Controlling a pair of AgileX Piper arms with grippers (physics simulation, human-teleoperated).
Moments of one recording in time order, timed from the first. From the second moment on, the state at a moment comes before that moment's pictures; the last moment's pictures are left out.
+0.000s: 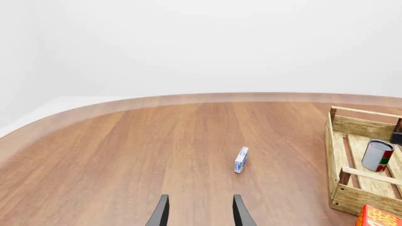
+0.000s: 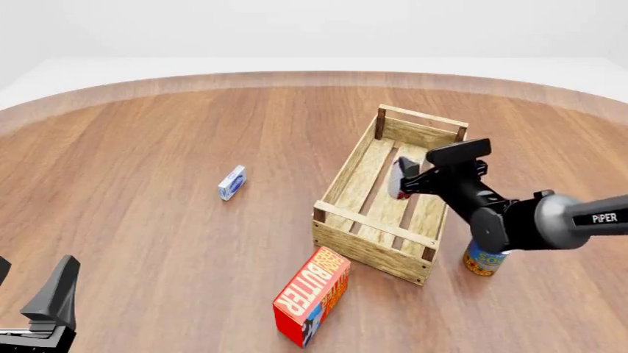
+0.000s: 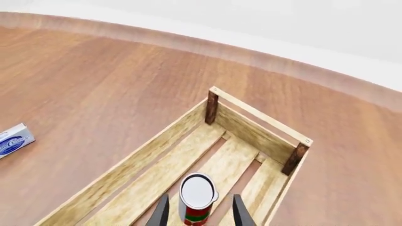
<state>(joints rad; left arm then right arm) 0.00 0.00 0.00 0.00 0.00 0.21 1.79 -0.75 -0.70 -0.10</state>
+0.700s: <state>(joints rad) 0.00 0.00 0.00 0.00 0.00 0.21 1.47 -0.63 -0.59 -0.12</state>
